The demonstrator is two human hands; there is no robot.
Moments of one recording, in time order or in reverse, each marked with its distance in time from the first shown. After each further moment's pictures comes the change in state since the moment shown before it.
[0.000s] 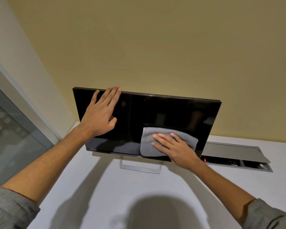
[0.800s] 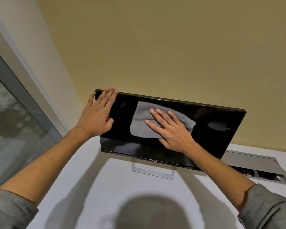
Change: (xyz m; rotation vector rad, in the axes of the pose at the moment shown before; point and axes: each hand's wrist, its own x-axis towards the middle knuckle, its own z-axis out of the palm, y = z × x) left_hand -0.029 -0.070 0.002 0.011 -0.014 -0.072; right_hand 0.114 -0.001 -0.057 -0.050 0.179 0.015
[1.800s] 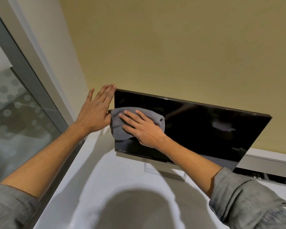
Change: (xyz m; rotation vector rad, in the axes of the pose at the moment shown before) left_hand -0.011 -0.071 0.011 -0.072 0.003 -0.030; right_hand 0.121 -0.095 0.017 0.202 0.015 -0.211
